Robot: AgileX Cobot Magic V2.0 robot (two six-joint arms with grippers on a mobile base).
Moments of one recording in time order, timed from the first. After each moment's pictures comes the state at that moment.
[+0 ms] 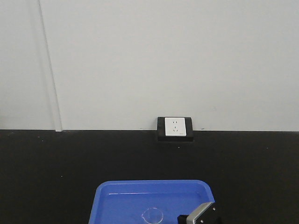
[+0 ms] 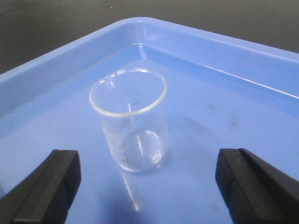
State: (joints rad) left arm -0.01 -0.02 0.03 0.06 0.37 0.02; right arm 0.30 2.02 -0.67 -0.61 -0.96 0.35
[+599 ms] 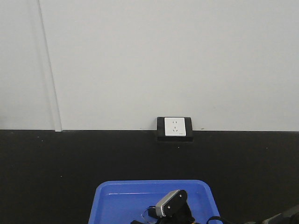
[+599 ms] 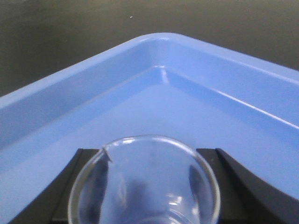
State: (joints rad) left arm -0.01 -0.02 0.03 0.06 0.37 0.02; right arm 0.40 2.19 -0.96 -0.60 -0.88 0.40
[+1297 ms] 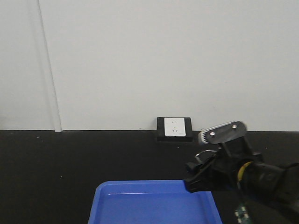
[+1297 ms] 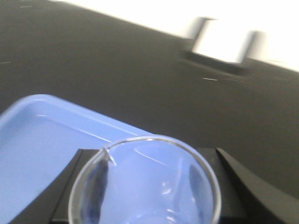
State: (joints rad) left arm -0.01 -0.02 0.03 0.06 0.37 0.02; right arm 0.40 1.42 -0.95 -0.61 0.12 0.58
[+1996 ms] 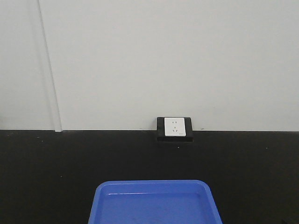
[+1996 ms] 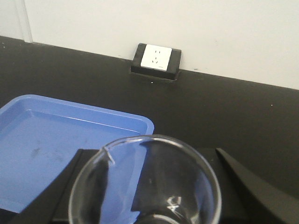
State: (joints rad) left arm -0.01 -0.02 0.03 0.06 0.37 0.02; right arm 0.40 0.55 -0.44 -0.60 0.31 0.59
